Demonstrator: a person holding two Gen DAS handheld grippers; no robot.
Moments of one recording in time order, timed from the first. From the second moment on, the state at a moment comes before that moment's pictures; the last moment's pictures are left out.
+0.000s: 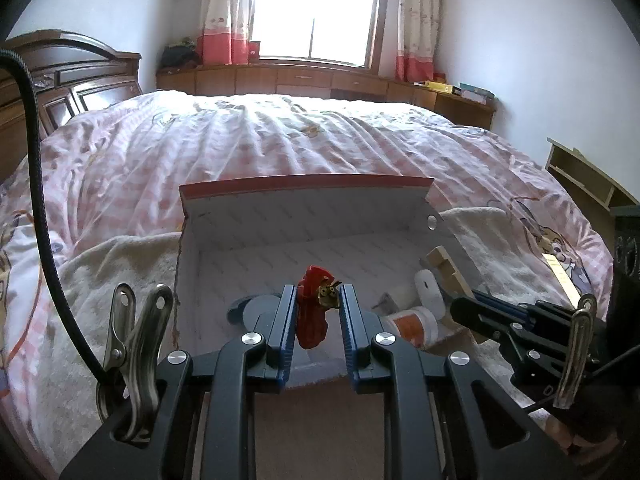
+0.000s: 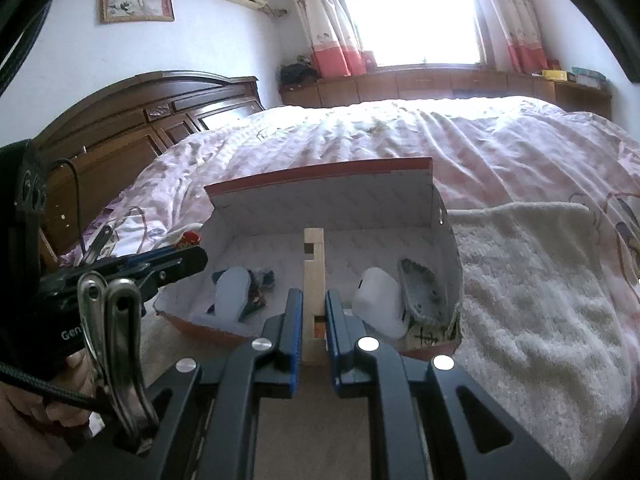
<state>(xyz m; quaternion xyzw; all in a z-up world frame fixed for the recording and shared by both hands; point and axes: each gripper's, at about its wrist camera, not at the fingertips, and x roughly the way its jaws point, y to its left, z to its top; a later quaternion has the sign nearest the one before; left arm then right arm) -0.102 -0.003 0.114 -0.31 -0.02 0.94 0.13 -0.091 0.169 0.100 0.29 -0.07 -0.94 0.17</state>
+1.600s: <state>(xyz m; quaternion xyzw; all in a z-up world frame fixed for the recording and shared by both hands) -0.141 -0.011 0.086 -0.36 -0.03 0.93 0.09 -0.131 0.172 0.093 0.29 -0.07 -0.94 0.13</state>
